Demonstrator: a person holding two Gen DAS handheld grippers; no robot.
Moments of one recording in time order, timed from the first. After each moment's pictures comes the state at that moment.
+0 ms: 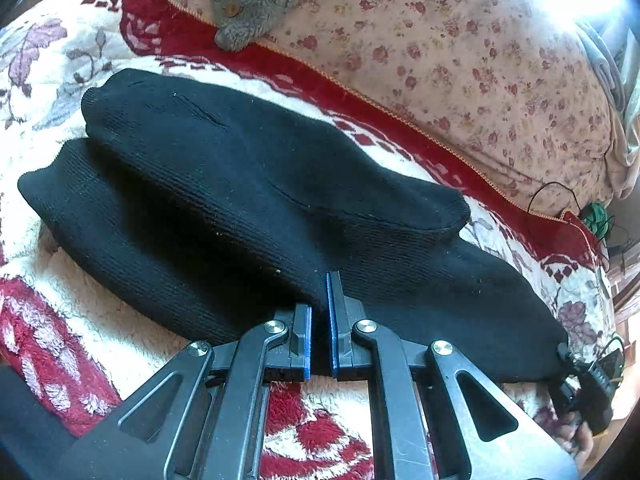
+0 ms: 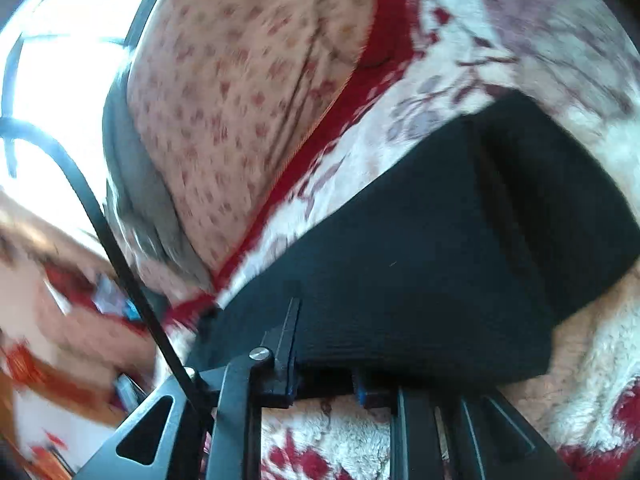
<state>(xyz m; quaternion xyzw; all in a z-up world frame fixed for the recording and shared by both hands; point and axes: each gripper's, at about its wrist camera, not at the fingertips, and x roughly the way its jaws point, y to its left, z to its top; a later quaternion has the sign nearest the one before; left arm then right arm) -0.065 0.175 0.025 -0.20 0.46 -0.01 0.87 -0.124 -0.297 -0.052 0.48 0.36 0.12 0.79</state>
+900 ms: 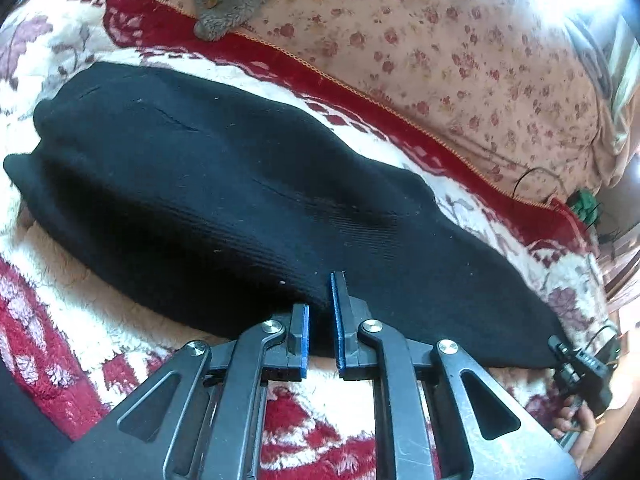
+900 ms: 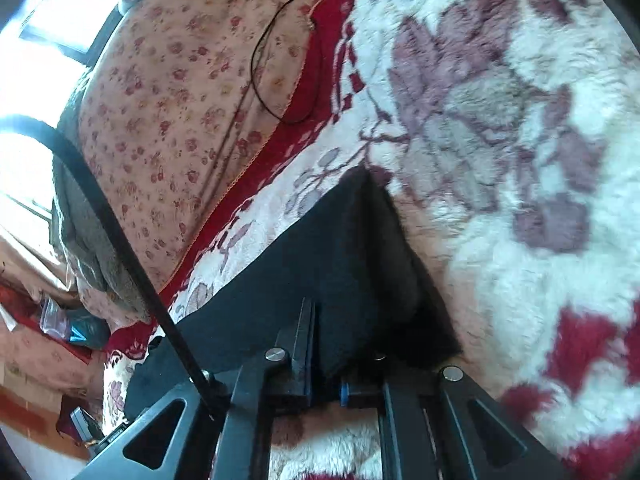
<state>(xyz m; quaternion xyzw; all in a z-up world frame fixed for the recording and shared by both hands) -0.073 0.165 0.018 -0.22 0.47 -0.05 0.86 -0.140 -0.350 -0.037 0.41 0.38 -0.01 0.83</state>
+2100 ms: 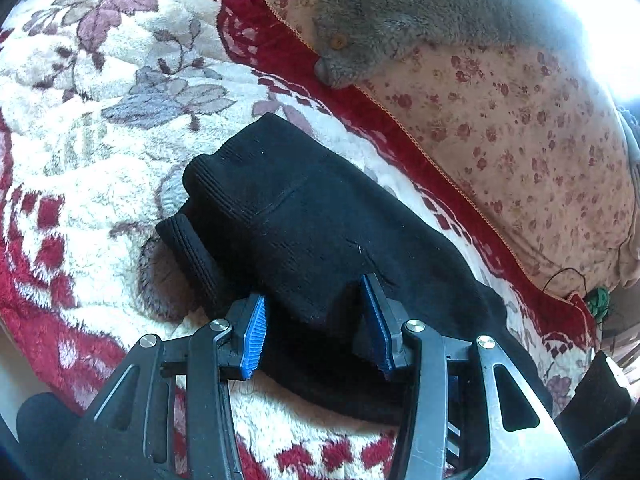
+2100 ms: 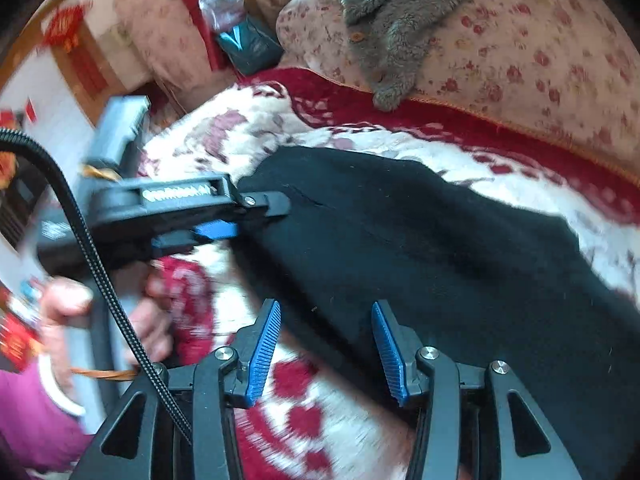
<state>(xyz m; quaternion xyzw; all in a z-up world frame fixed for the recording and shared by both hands) -0.060 0.283 0.026 -0.28 0.44 0.06 0.85 -0.060 0.087 0.002 -0.01 0.41 0.40 0.82</state>
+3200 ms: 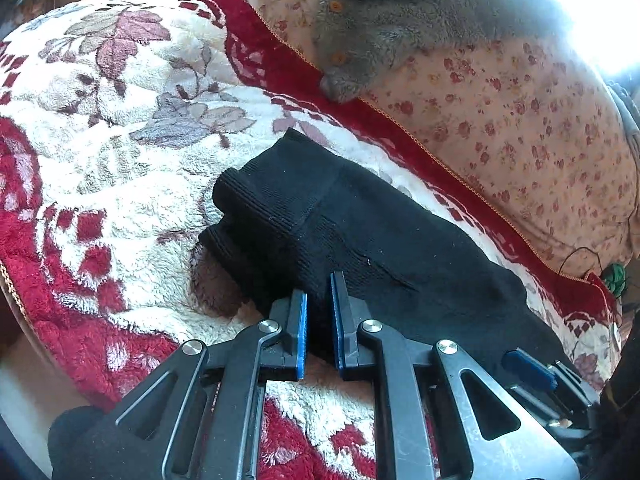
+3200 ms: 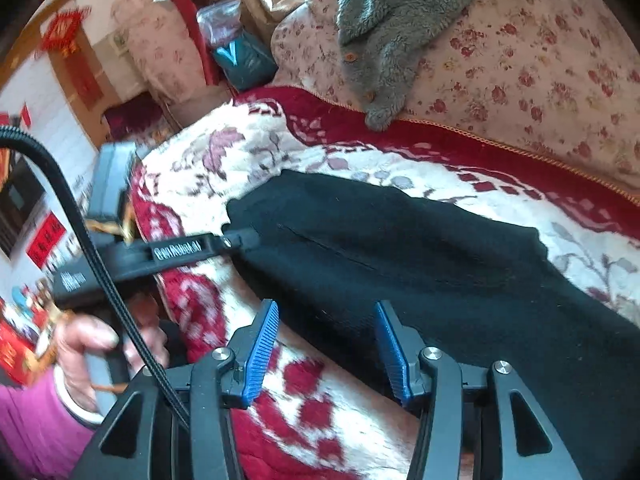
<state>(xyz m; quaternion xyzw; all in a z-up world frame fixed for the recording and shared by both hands) -0.091 0.290 0.028 -0.23 0.41 0.07 0.88 -0.078 0.068 0.022 0.00 0.39 0.39 0.83</state>
